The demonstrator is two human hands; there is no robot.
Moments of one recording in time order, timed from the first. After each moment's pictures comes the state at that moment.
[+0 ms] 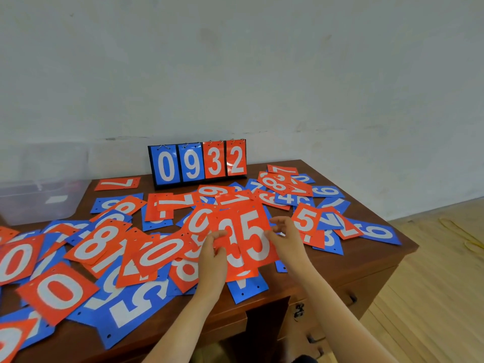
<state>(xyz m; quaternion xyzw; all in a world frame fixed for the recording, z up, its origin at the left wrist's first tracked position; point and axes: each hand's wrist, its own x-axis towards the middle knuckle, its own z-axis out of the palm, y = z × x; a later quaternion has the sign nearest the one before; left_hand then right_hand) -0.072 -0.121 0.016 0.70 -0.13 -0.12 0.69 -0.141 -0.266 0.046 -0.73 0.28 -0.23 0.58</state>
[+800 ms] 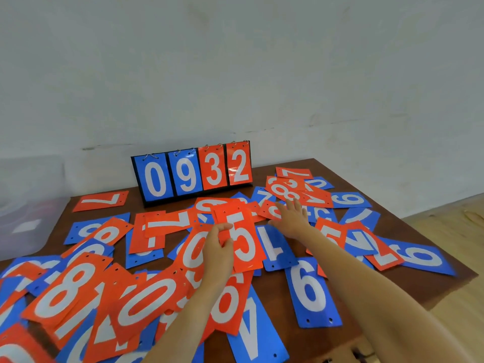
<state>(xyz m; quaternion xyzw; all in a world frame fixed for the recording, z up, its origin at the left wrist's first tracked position) 0.039 -0.200 0.014 0.75 -0.13 -0.09 0.64 0.022 -0.417 0.015 -0.95 0.29 0.03 0.10</state>
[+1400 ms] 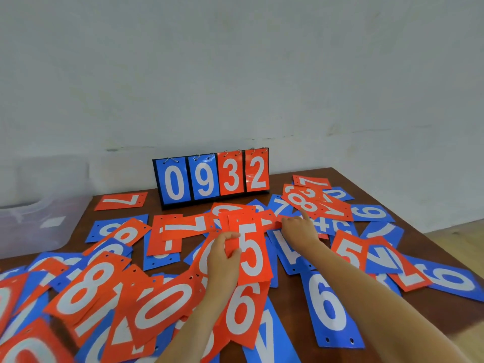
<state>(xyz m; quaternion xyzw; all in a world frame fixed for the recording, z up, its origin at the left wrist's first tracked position) 0.048 -0.176 0.015 0.76 -0.14 -0.08 0.63 0.037 -0.393 0.016 -0.98 0.17 -0.01 -0.14</state>
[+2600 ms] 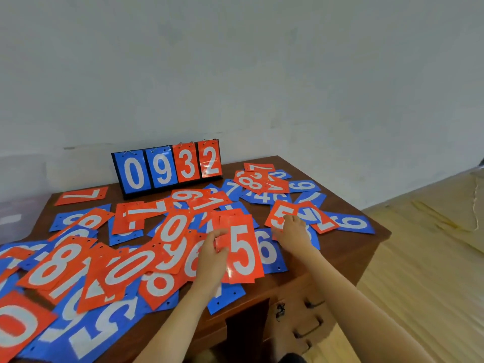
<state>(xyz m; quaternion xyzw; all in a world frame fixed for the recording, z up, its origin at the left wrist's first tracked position) -0.081 -0.172 0.029 0.72 -0.16 -0.19 0.65 -0.142 -0.369 0.023 -0.88 0.41 -0.08 0.22</state>
